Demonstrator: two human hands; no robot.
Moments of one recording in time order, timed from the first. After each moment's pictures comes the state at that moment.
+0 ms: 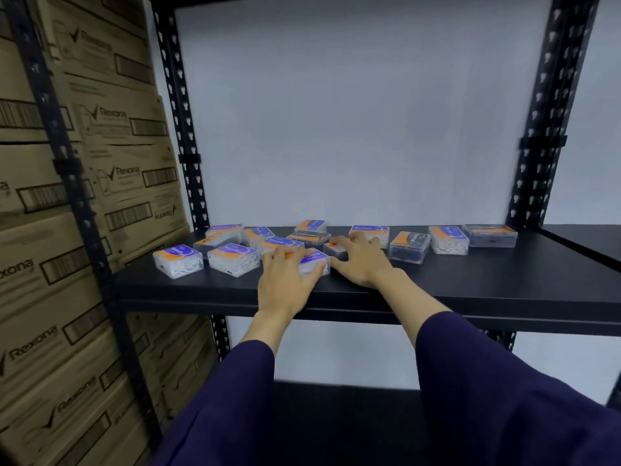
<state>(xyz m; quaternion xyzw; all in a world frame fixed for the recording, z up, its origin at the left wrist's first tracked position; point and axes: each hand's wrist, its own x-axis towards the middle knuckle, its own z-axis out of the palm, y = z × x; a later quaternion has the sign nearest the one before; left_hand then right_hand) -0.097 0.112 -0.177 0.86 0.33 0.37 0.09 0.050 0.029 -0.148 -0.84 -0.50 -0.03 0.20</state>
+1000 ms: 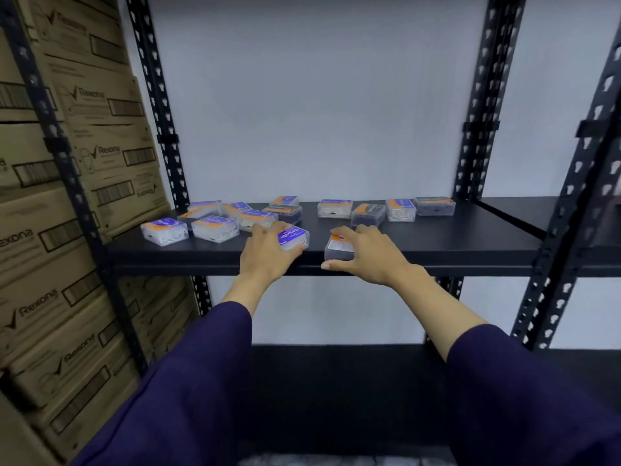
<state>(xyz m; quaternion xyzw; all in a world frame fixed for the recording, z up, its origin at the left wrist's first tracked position) -0.130 0.050 -0.158 0.87 0.35 0.30 0.18 0.006 -0.106 -0.151 -0.83 -0.52 -0.08 0.19</state>
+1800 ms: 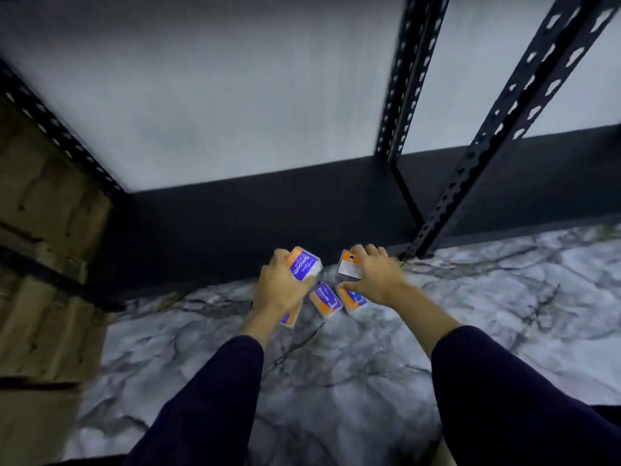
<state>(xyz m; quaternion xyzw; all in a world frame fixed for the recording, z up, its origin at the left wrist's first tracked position) -0.103 -0.091 -0.556 0.85 0.39 0.01 0.36 0.024 -0.243 -0.560 -0.91 -0.34 0.20 0.10</state>
